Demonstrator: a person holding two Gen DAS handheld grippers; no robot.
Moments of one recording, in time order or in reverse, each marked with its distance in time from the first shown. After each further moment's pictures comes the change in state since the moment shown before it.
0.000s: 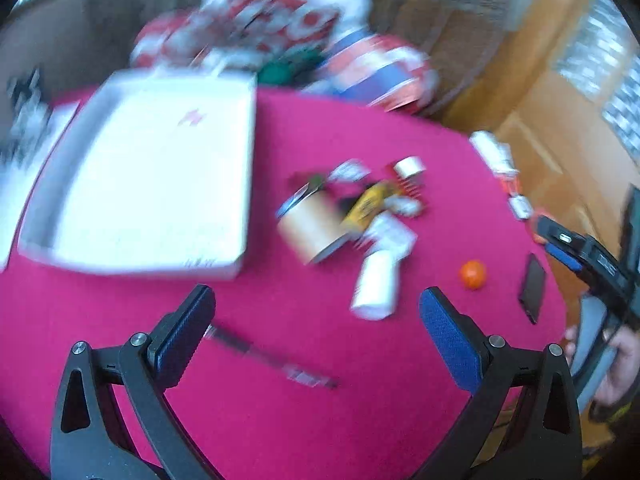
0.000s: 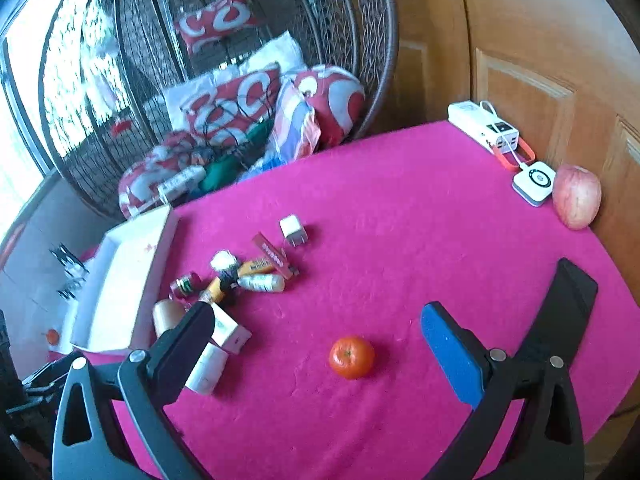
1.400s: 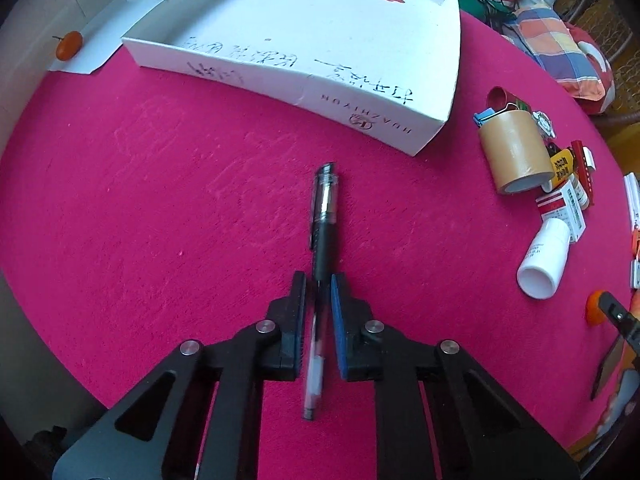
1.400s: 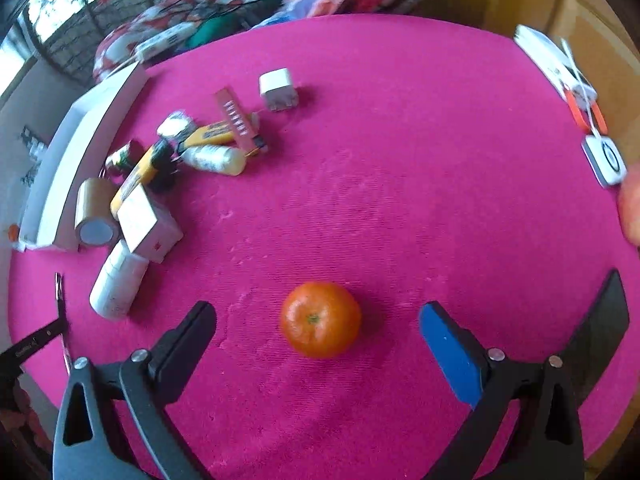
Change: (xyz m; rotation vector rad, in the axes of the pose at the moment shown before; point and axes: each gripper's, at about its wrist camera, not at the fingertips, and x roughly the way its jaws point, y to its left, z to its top) left arm -0.002 0.070 -0.089 -0.330 0.198 0.387; right arm 0.095 -0.007 -0.019 -0.244 0.416 -0.019
